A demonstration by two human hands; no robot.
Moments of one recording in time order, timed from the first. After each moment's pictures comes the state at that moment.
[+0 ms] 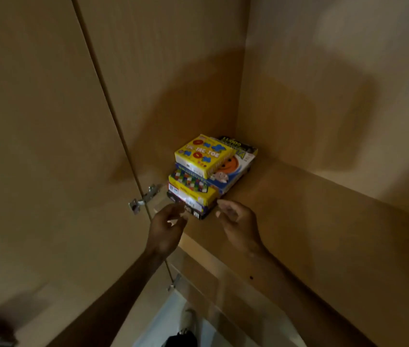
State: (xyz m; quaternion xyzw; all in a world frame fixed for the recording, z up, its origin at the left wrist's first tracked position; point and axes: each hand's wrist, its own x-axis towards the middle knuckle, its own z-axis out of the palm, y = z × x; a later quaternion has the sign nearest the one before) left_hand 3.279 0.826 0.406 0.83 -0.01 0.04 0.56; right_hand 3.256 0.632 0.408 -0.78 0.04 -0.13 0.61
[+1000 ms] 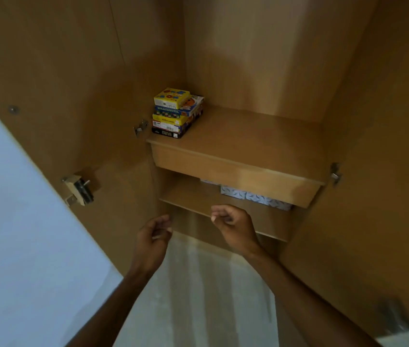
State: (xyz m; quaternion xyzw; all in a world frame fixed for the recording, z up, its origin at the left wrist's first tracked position) left_hand 2.815 1.006 0.394 0.80 -0.08 -0.05 0.59; right_hand 2.752 0.799 0.416 -0.79 0.15 -0.15 0.57
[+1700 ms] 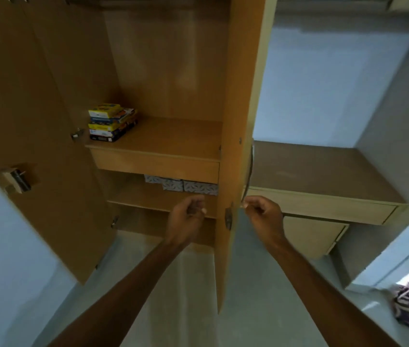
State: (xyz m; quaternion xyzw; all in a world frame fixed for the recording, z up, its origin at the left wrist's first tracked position) left_hand 2.467 0.809 0.475 0.75 -0.29 -0.11 0.58; right_hand 2.349 0.636 0.469 -0.76 0.28 -0.33 0.49
